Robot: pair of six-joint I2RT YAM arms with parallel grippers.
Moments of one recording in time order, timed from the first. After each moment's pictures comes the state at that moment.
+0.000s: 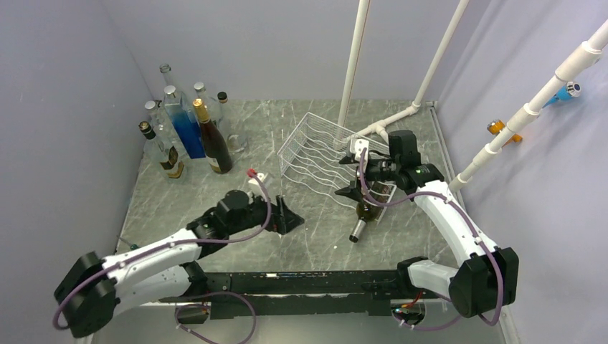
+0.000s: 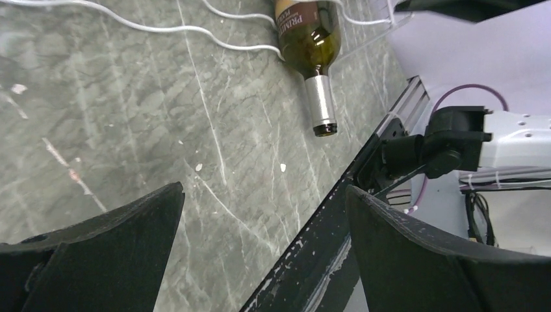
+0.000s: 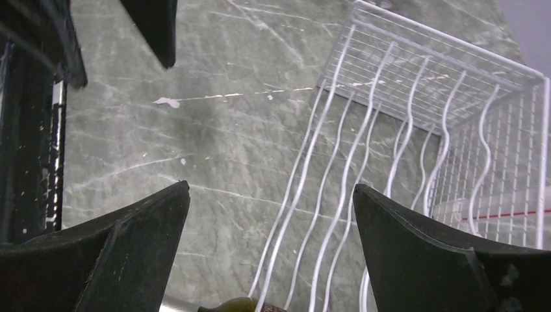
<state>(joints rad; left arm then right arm) -0.82 0.90 0.42 0.17 0.19 -0.67 0.26 1.16 0.93 -0.47 -0.97 -0.77</state>
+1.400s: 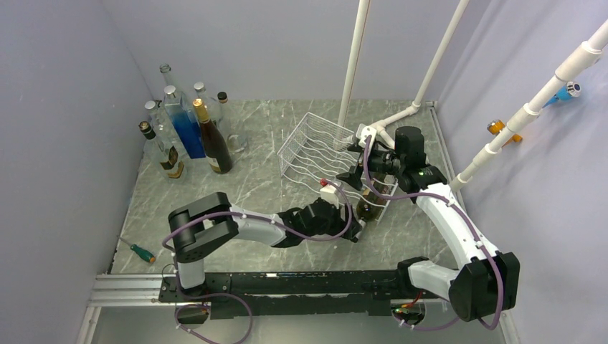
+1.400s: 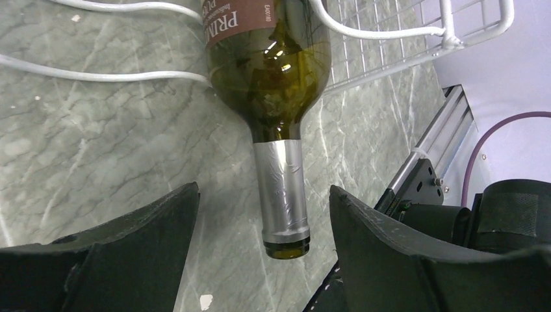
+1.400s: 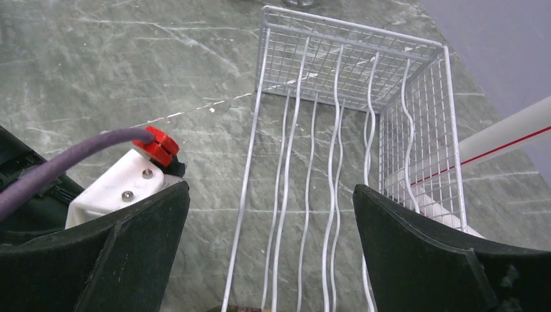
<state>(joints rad) -1.20 1.81 0.88 0.51 -0.14 -0.81 0.23 1.13 0.91 -0.26 -0.82 -0.54</state>
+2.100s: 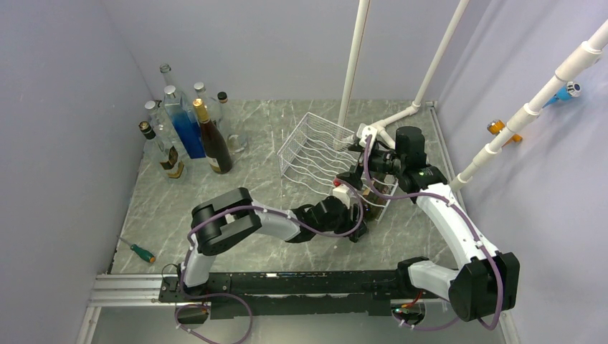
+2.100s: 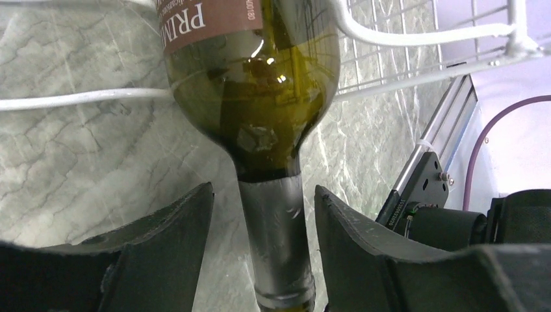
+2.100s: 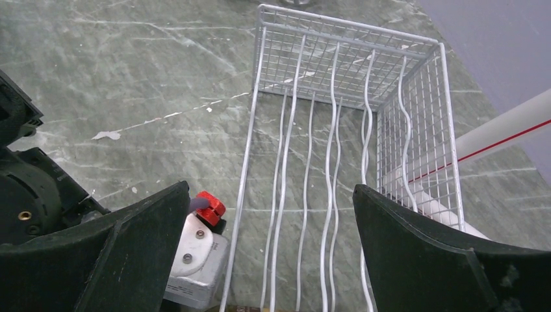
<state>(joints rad) -1.18 1.99 1.01 0.52 -0.01 -0.80 0.23 1.13 0.91 -0.25 -0.81 -0.53</state>
